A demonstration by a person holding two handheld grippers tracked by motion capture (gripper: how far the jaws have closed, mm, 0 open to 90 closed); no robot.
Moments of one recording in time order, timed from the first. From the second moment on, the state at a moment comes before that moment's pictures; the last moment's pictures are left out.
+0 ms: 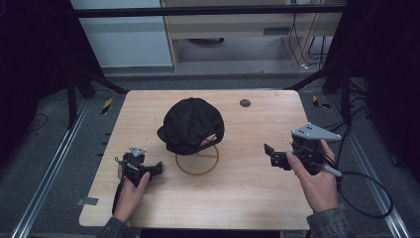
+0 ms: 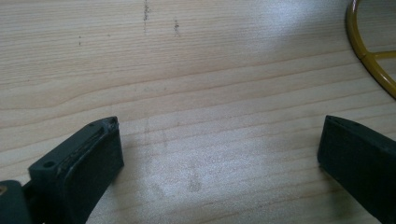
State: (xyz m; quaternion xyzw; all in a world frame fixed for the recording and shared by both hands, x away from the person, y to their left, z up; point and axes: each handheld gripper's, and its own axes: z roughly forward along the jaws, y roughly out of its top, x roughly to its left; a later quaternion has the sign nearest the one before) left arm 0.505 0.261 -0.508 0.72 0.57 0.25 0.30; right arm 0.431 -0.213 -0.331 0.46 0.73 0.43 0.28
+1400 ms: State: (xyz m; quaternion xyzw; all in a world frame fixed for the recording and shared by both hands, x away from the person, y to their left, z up) left arm 0.505 0.261 -0.508 0.72 0.57 0.25 0.30; right arm 0.435 -0.204 -0.463 0.48 0.76 0.37 0.24
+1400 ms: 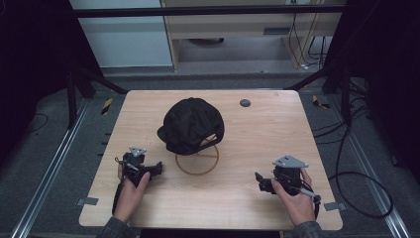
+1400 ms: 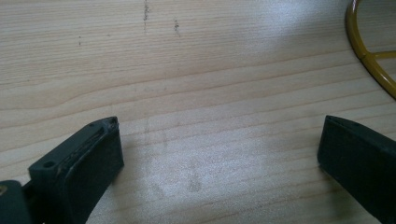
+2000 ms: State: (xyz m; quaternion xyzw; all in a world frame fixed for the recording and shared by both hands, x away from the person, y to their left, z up) left arm 0.505 0.261 -0.508 0.72 0.57 0.25 0.30; right arm 0.446 -0.186 -0.499 0.49 0.77 0.35 0.21
